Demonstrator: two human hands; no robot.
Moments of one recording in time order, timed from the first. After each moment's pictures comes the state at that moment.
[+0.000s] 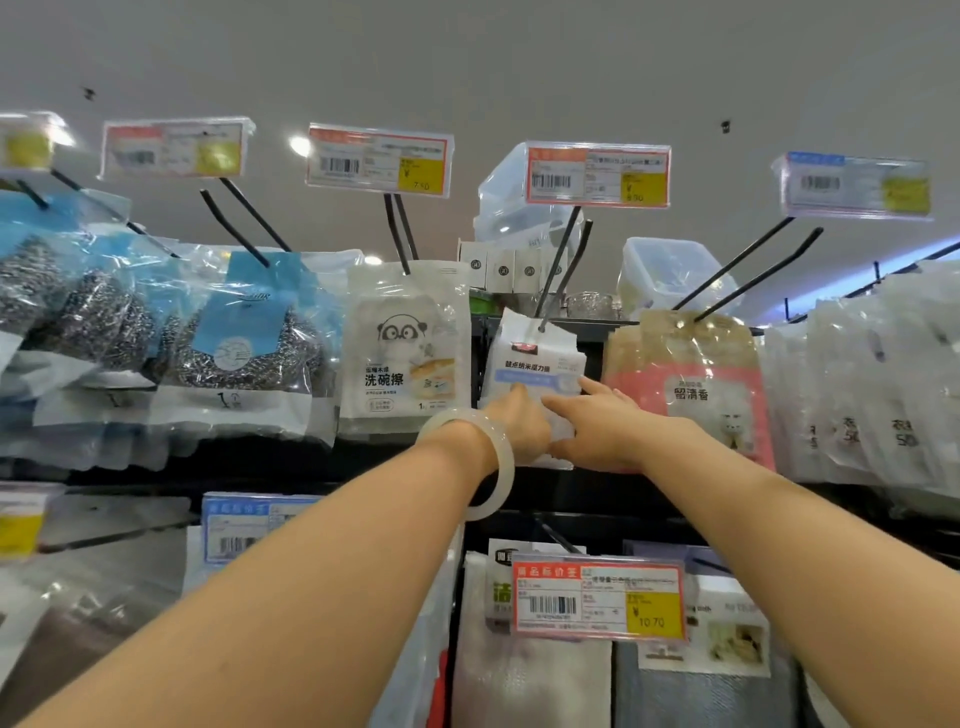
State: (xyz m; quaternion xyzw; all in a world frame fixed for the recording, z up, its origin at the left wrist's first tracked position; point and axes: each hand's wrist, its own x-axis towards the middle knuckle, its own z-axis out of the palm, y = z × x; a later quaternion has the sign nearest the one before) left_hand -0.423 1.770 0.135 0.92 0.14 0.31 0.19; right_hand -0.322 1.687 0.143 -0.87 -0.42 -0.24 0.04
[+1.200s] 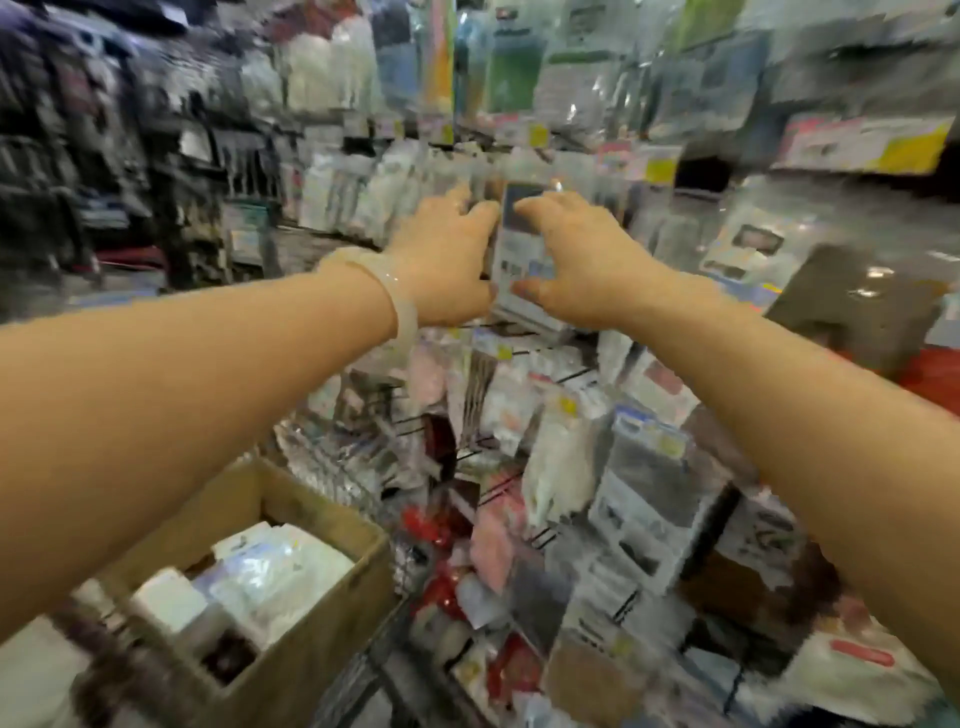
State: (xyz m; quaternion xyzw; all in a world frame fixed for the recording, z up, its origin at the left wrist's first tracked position) left_hand -0.984 1.943 -0.050 0.84 0.48 0.26 -0.09; right_hand -0.846 1.906 -0.033 -0.59 -0.77 -0.14 0.17
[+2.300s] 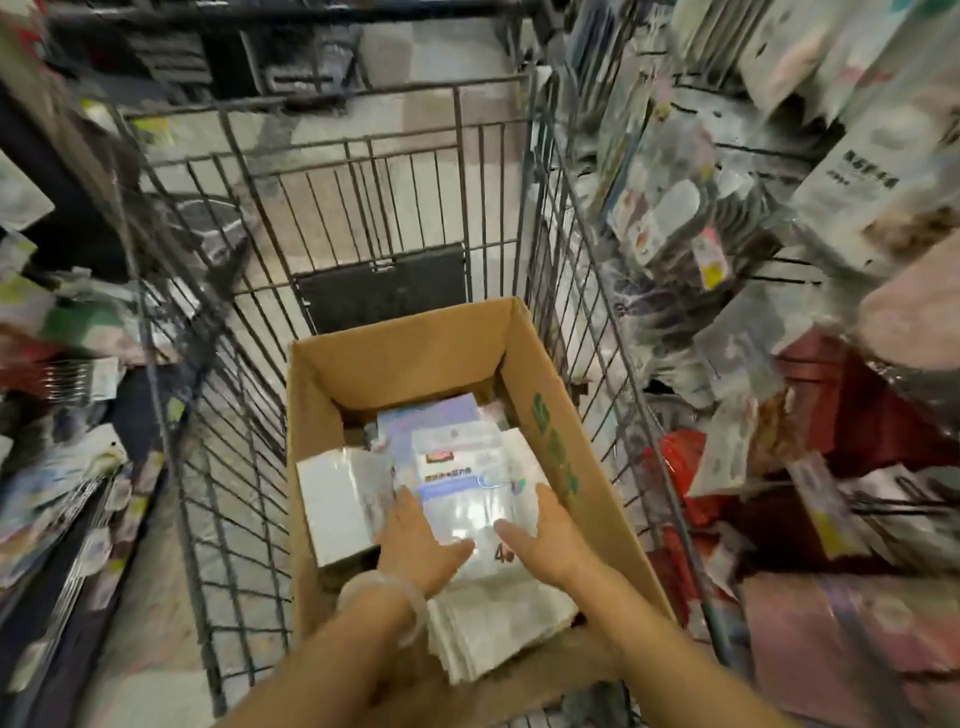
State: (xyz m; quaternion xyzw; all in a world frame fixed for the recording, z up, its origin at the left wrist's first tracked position) left_hand -1.226 2.134 -0.601 0.29 0.83 0.25 0.40; right_hand -1.100 2.231 -0.600 -0.52 -0.69 0.49 -0.09
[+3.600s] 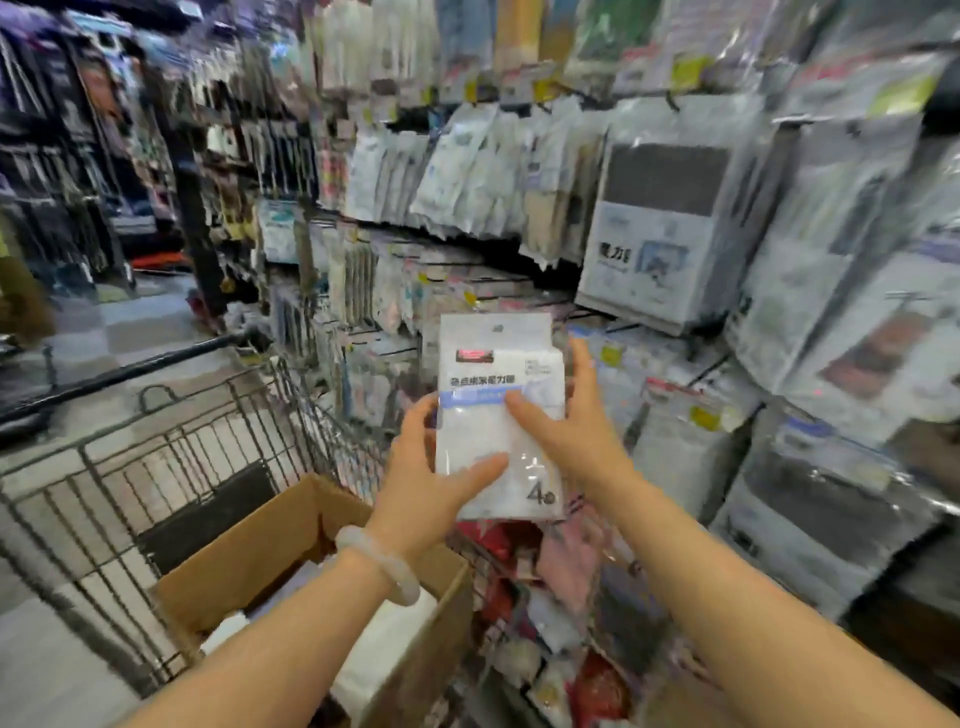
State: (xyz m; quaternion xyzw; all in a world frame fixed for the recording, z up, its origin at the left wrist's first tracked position) left_hand -1.099 2.006 -0.263 0.59 0.40 0.54 0.45; right_hand -0.942 2.018 -0.230 -0.48 -0.60 0.31 0.56
